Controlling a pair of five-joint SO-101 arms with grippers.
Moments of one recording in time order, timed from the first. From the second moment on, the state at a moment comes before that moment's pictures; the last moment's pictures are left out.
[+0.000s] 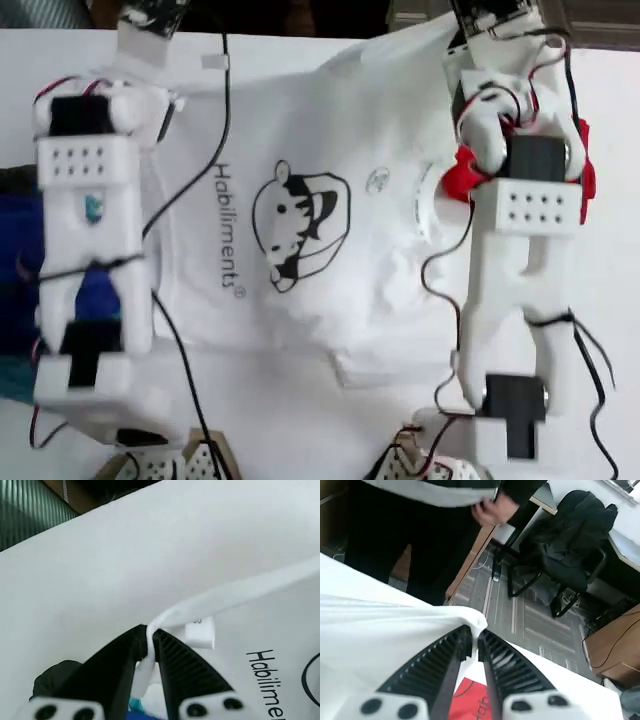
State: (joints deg) left arm -11.3 7.9 -25.4 74.9 -23.0; right arm 0.0 -6.0 -12.5 44.0 30.3
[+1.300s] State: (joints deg) left arm -11.5 41.5 -75.7 98.6 -37.7; right arm 0.1 23.7 -30.6 54.1 30.3
